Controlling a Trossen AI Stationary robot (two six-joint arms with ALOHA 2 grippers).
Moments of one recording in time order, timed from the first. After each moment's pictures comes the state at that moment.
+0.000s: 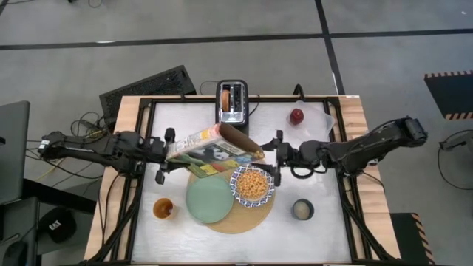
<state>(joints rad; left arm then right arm) -0.09 0.56 0.50 0.00 -0.01 0.01 0.21 1.23 0.73 0.46 0.30 0.01</state>
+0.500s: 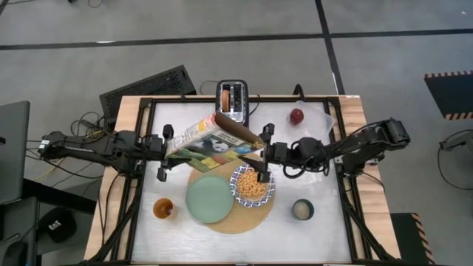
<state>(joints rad) -0.09 0.56 0.50 0.04 -0.09 0.02 0.16 1.48 0.83 1.06 0.21 -0.26</state>
